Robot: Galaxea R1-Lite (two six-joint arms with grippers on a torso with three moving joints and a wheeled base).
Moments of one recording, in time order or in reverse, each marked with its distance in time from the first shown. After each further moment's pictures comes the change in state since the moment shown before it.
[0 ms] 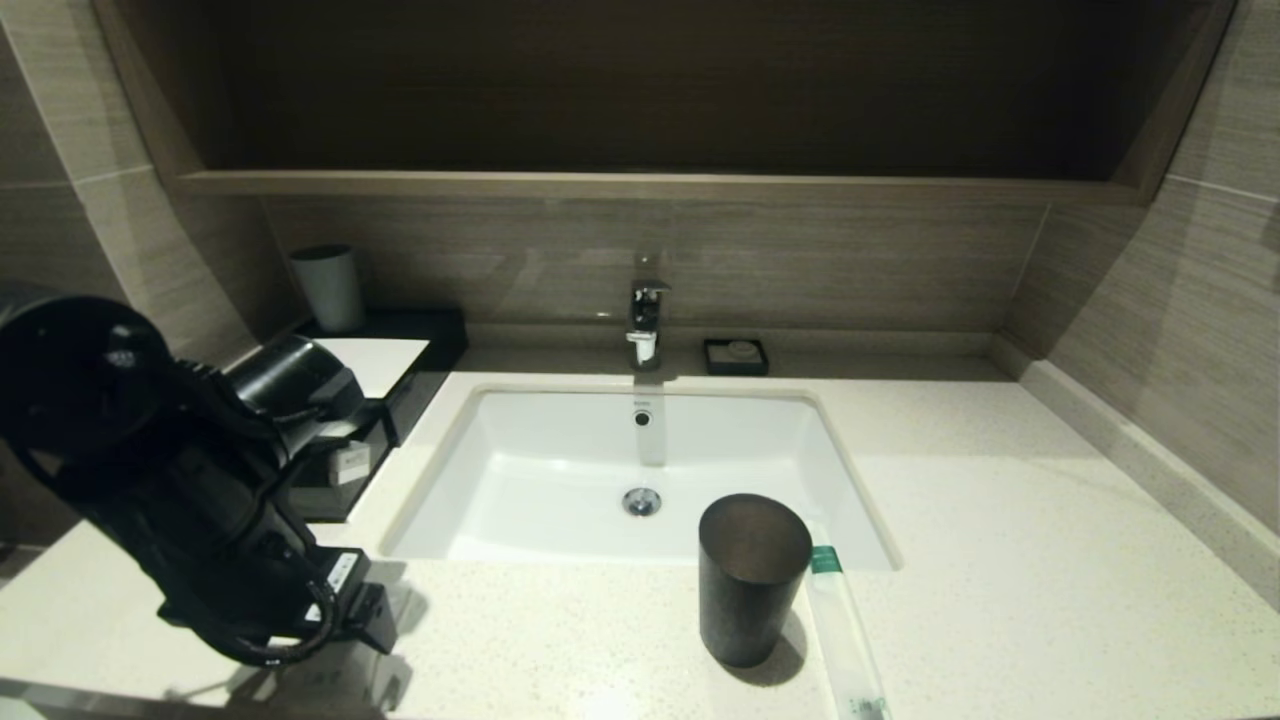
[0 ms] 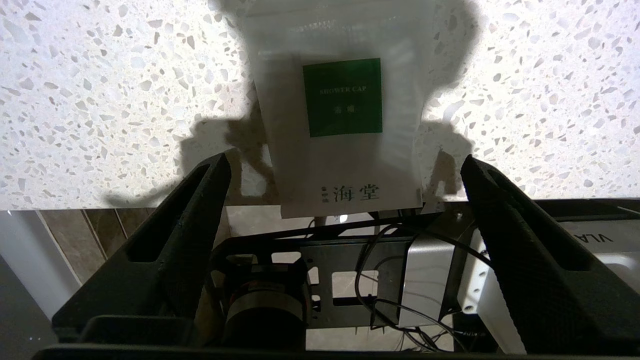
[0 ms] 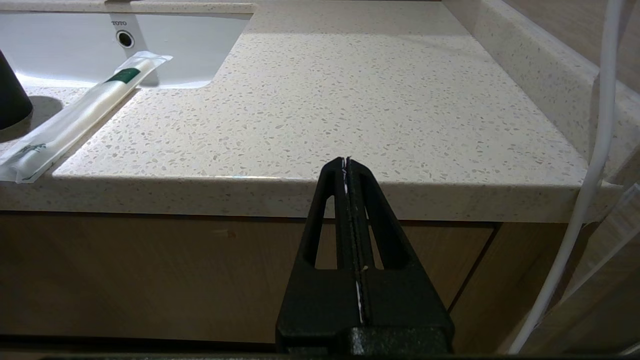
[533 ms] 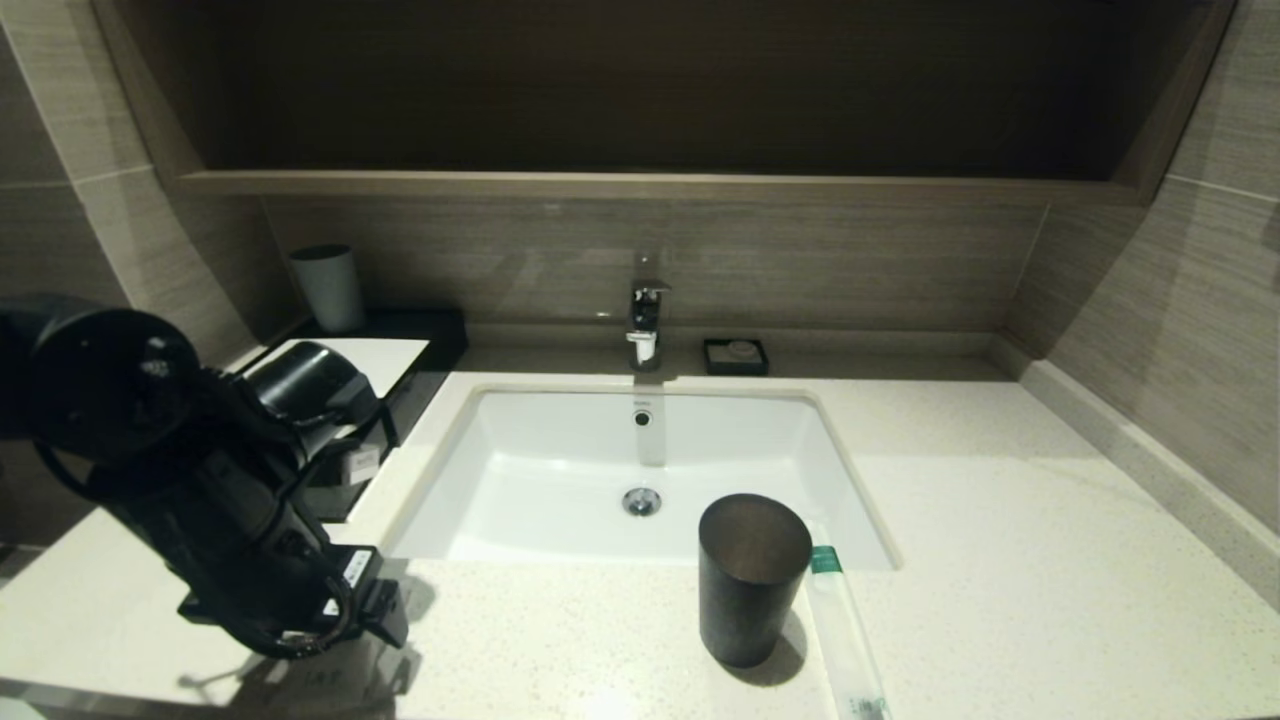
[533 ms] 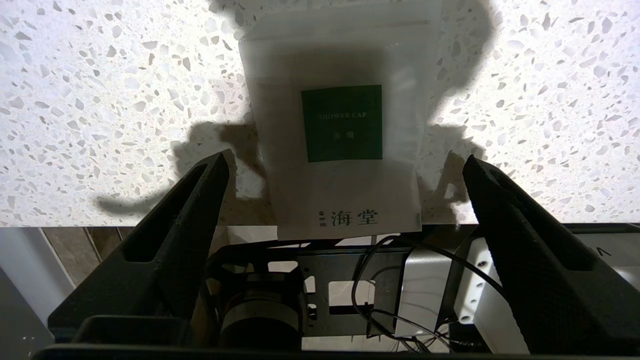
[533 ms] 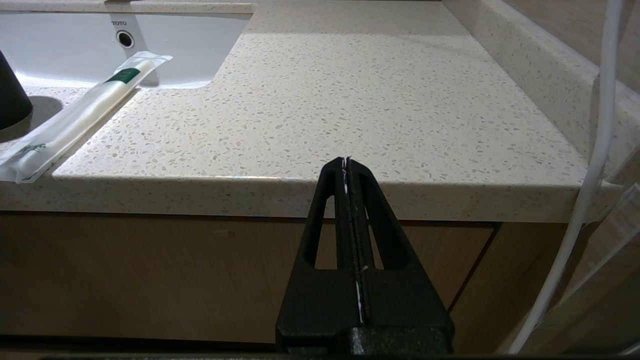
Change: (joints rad) left arm 0.001 0.032 0.008 -0.036 0.003 -0.014; right arm 0.000 0.000 0.000 0.000 0.000 0.001
